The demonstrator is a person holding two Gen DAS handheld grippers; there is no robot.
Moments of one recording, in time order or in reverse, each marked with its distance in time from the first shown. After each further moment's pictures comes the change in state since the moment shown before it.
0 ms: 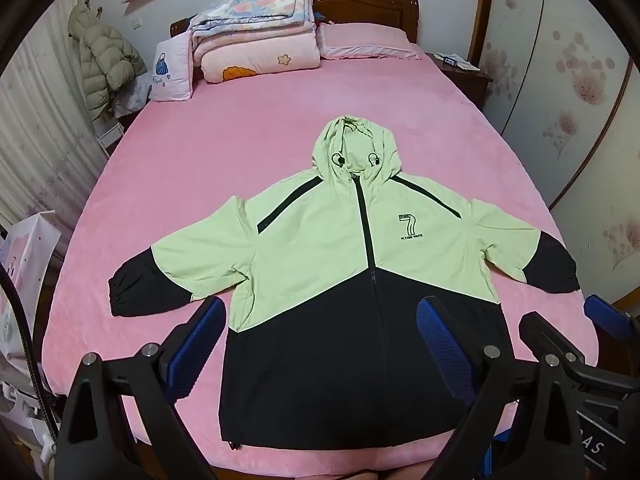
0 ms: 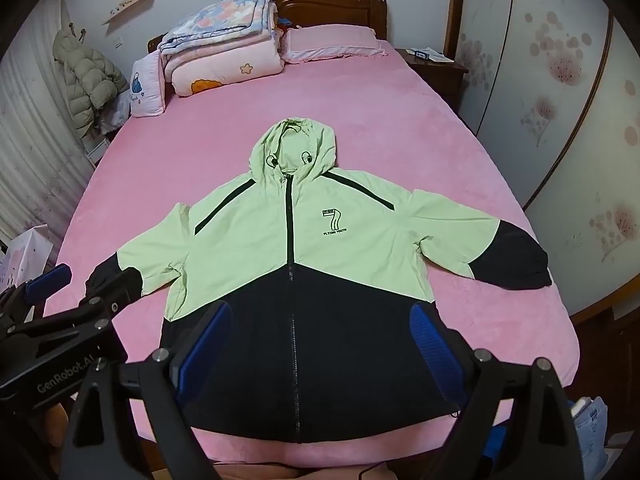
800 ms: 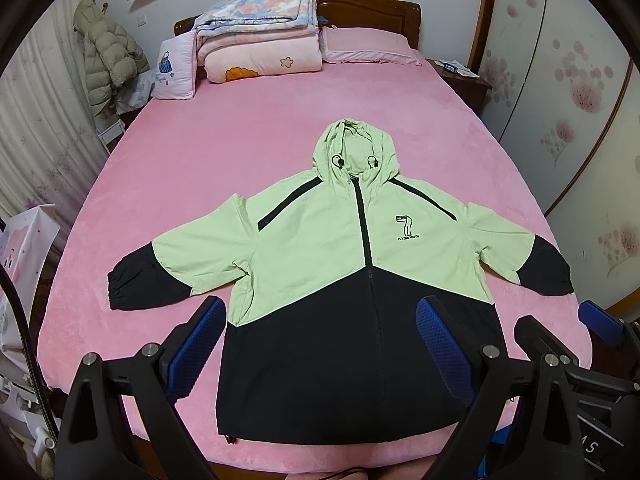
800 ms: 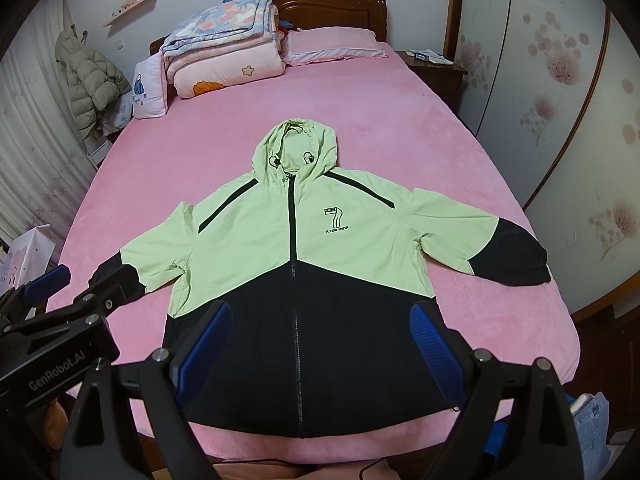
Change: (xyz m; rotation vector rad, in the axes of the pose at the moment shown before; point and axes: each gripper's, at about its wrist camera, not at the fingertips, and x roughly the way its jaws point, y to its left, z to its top) left arm -0.009 0.003 -0.007 -0.021 -0.007 -0.016; right arm -0.005 0.000 -0.011 0.006 -0.005 0.014
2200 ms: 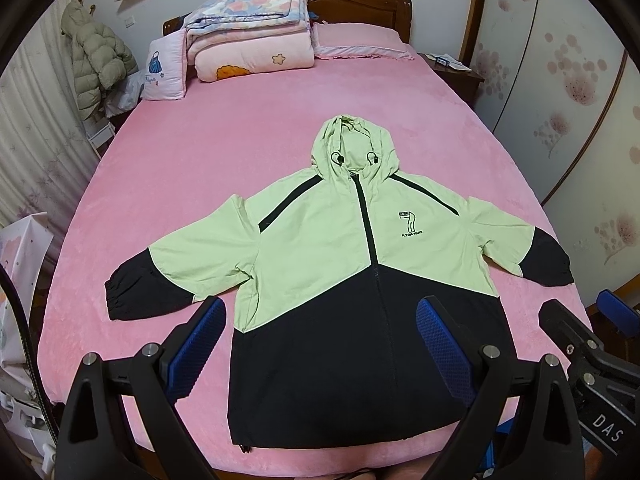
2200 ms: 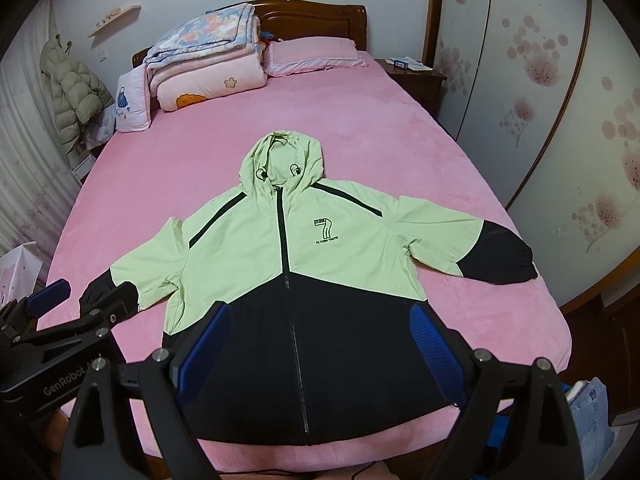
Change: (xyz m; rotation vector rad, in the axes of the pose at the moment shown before) left arm 0.007 0.026 0.005 0.035 0.015 -0.033; right arm -0.015 0.016 0.005 0.042 -0.038 -0.075
